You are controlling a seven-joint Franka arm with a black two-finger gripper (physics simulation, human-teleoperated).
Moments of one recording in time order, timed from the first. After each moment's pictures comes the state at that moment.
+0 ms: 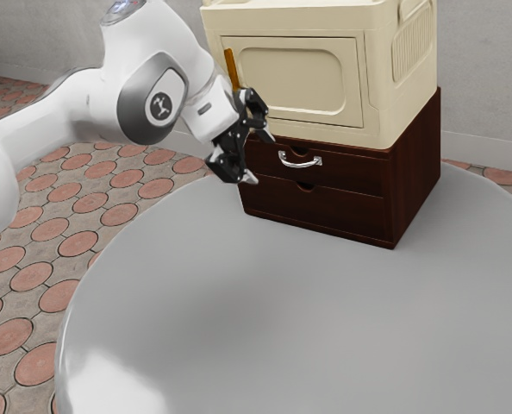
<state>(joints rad) 0.07 0.19 0.00 -1.45 -0.10 2.10 1.53</state>
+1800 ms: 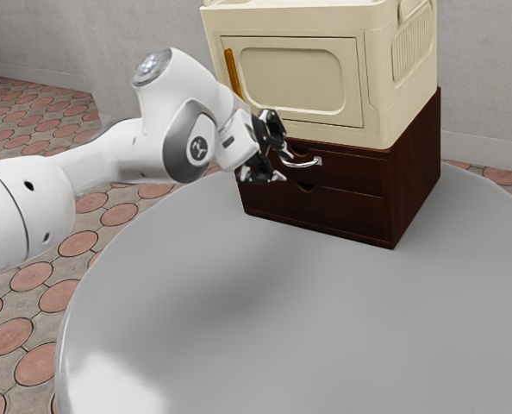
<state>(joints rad) 0.08 0.35 0.01 -1.47 -0.17 2.44 1.67</state>
